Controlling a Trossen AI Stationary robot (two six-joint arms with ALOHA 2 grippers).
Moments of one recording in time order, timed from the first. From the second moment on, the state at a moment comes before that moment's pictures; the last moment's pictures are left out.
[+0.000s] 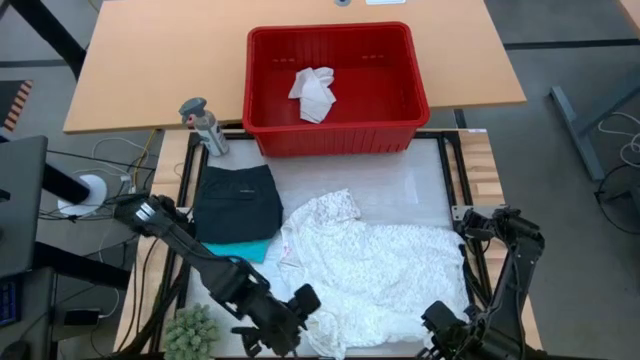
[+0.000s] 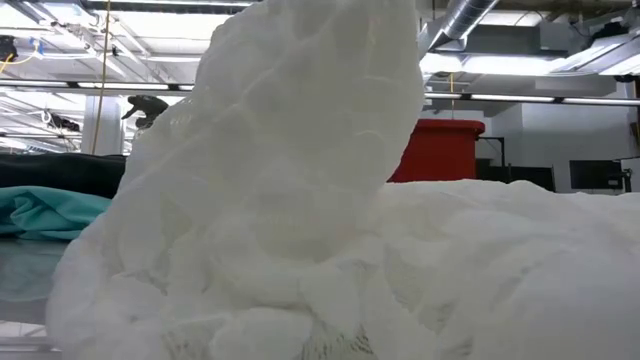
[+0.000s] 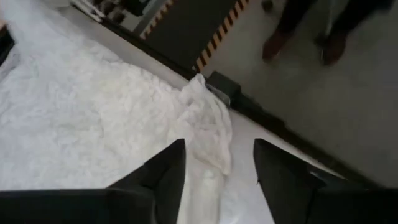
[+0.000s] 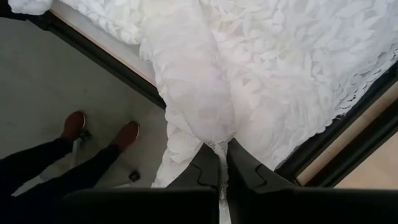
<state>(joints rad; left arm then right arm) -0.63 1.89 1.86 -0.86 -0.01 0.38 1.06 1.92 1.97 -1.56 0.05 1.99</state>
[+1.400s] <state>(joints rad) -0.45 2.13 1.86 -0.80 0.13 0.34 1.06 1.92 1.97 -1.53 0.05 1.96</state>
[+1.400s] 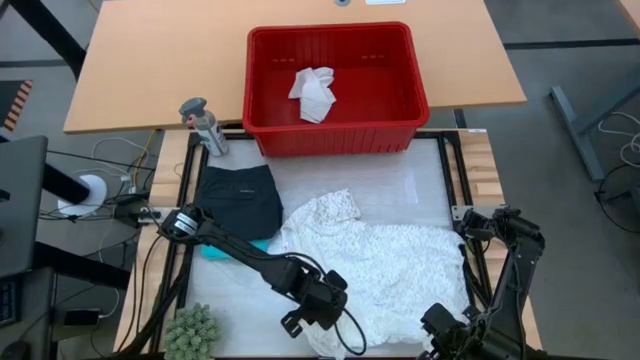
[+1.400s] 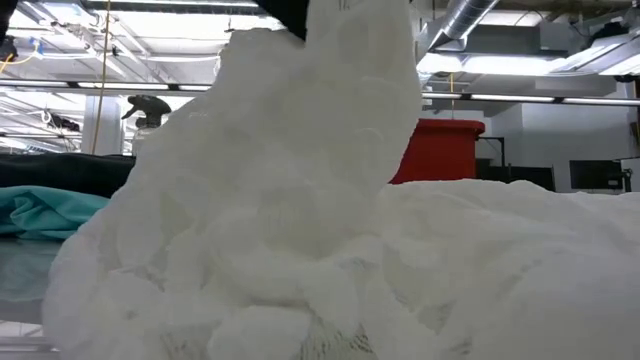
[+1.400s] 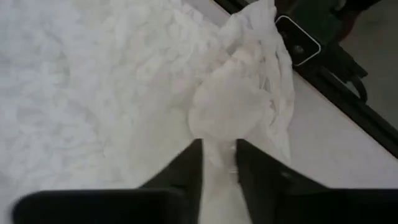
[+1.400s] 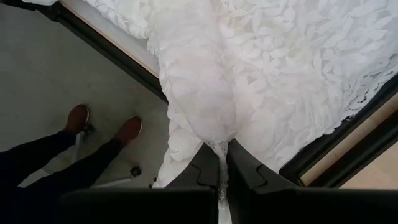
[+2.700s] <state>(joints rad) -0.47 2.20 1.96 -0.98 0.05 0.33 1.06 1.92 1.97 -1.50 0.05 1.93</state>
